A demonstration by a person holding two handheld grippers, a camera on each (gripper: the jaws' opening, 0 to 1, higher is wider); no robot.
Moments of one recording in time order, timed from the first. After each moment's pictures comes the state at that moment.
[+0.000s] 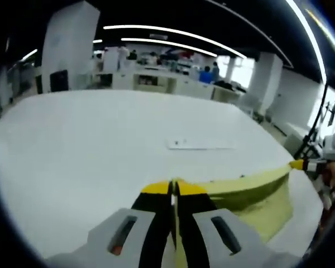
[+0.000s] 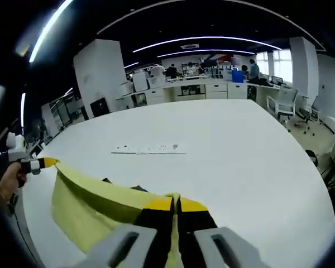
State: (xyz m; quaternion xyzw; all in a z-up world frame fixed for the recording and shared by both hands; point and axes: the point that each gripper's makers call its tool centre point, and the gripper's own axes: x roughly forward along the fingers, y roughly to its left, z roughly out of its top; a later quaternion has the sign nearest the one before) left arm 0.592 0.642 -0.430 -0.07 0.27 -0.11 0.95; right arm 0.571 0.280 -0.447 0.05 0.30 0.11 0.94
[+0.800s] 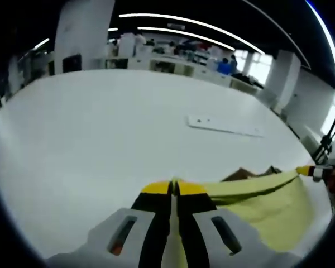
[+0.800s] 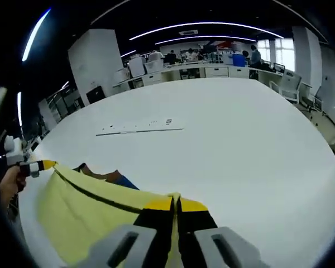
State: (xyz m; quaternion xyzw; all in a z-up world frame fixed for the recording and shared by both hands) left arm 0.608 0.651 -0.503 -0.08 0.31 -0.05 0.95; right arm 0.596 0.285 -0.521 0.06 0.36 0.11 0.93
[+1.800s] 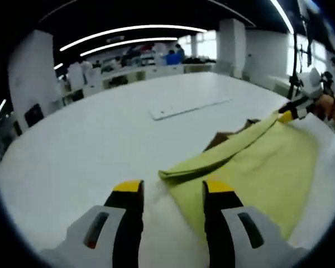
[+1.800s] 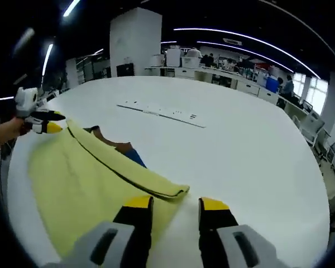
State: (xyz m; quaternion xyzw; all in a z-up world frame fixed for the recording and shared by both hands) left arm 0.588 0.634 -0.514 0.10 0.28 -0.21 0.93; right arm 0.586 0.285 -0.531 -0.10 0.34 0.20 0.91
